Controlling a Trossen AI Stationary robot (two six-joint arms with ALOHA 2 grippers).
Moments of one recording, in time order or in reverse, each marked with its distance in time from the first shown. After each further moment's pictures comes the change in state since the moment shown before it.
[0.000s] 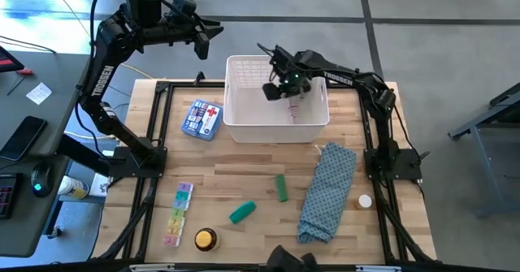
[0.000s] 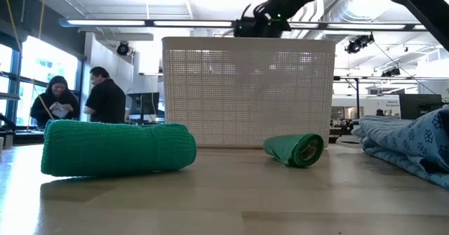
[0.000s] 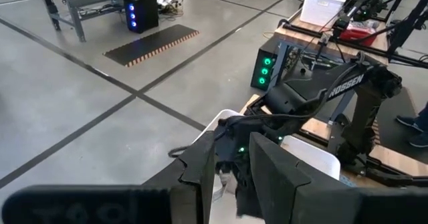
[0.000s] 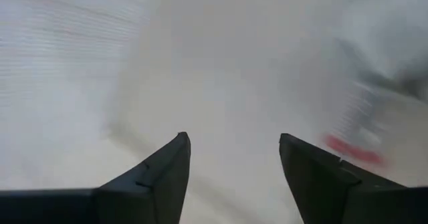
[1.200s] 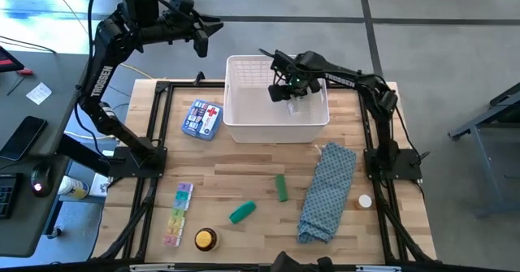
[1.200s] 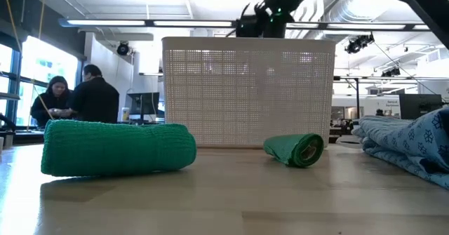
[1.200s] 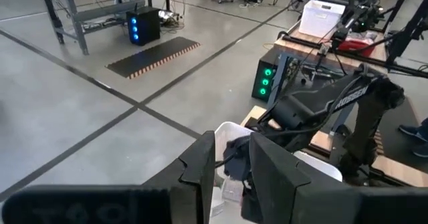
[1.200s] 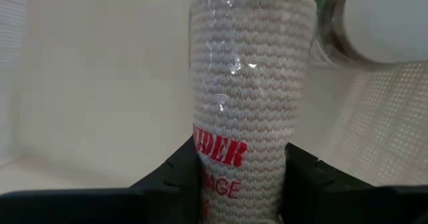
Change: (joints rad) left arm 0.000 -0.002 0.001 0.043 -0.005 0.004; right arm 0.020 -0.021 0.000 -0.188 0.248 0.114
